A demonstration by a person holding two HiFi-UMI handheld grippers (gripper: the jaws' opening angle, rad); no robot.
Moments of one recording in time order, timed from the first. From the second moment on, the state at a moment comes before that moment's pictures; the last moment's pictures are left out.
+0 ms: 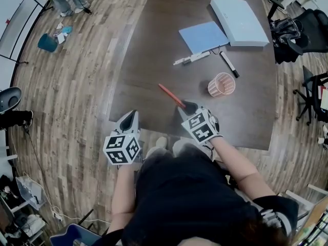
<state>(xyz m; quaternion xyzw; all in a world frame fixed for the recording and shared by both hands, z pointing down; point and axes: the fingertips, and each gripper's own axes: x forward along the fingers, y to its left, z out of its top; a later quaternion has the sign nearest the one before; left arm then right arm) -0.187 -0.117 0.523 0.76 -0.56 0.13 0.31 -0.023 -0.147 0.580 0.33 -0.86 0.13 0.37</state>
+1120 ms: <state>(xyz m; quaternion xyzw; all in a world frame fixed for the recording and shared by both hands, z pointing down) -0.148 -0.149 0.457 0.82 -0.51 0.10 0.25 0.020 -0.154 0.457 0.45 -0.86 0.15 0.18</state>
